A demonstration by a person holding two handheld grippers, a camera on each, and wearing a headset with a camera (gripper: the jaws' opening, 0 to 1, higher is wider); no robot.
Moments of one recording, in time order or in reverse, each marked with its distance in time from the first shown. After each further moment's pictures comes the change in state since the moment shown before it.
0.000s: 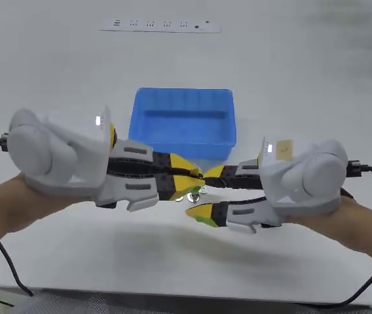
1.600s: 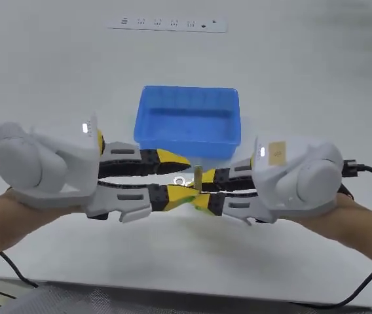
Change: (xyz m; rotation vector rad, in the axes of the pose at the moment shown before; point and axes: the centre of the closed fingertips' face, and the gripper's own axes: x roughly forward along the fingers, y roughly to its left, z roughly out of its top) left arm -0.025 0.004 -0.007 -0.096 -0.044 0.149; right arm 0.001 0.005 0.014 -0.115 0.000 0.005
